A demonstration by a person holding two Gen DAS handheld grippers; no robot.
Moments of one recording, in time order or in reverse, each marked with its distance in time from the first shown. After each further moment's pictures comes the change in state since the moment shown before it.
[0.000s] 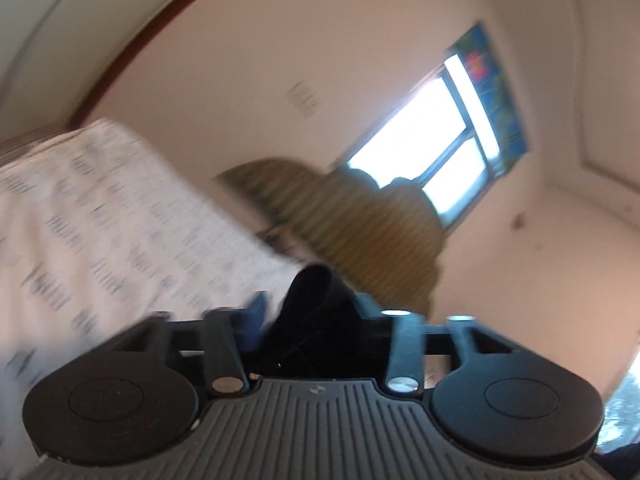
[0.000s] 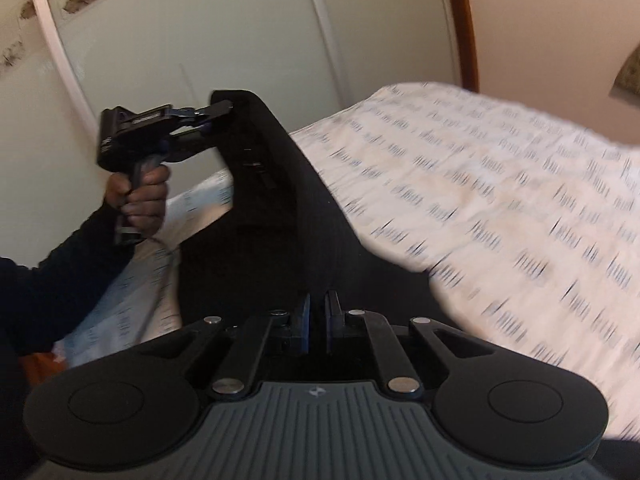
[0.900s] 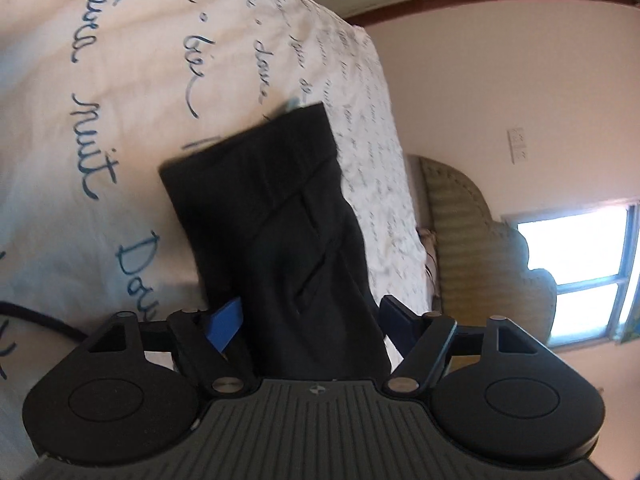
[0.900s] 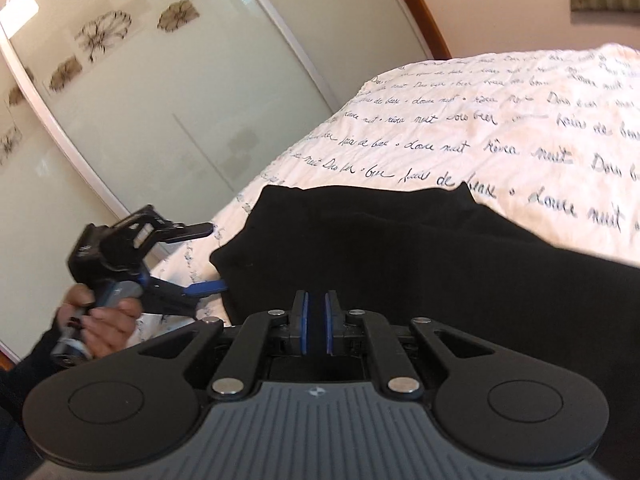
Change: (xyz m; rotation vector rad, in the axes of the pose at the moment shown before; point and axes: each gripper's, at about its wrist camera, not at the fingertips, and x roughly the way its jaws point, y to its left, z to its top) left arm -0.054 -0.026 -0.098 -0.709 0.002 0.417; right arm -0.004 -0.001 -0.054 0.252 -0.157 0.045
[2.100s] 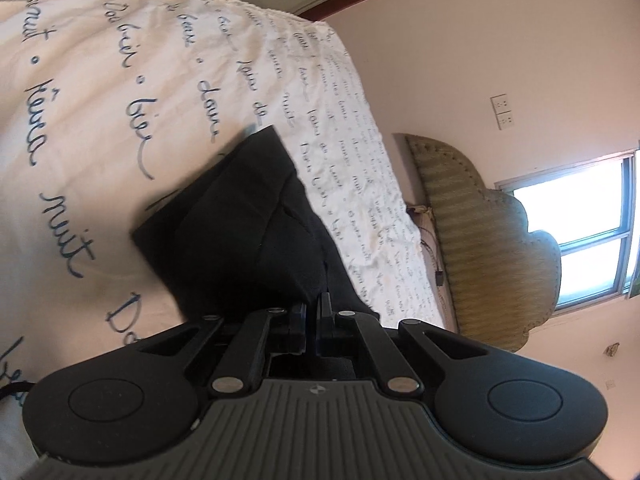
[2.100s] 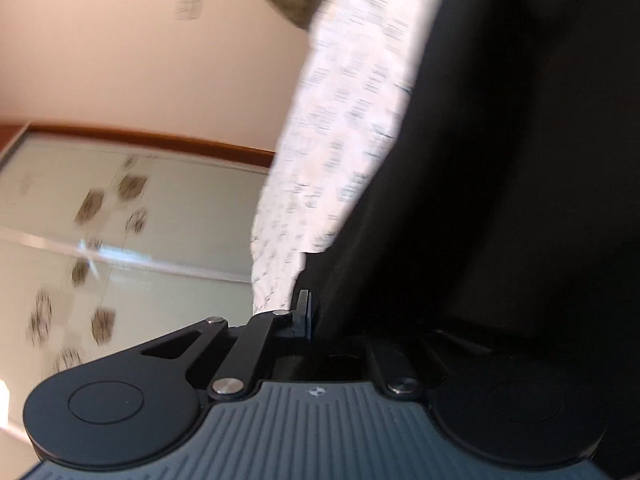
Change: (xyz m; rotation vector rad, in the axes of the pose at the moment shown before) left arm -0.014 -0.032 0.016 0.151 0.058 0.002; right arm -0.040 -0.068 -0.060 0.807 -0.478 -0.013
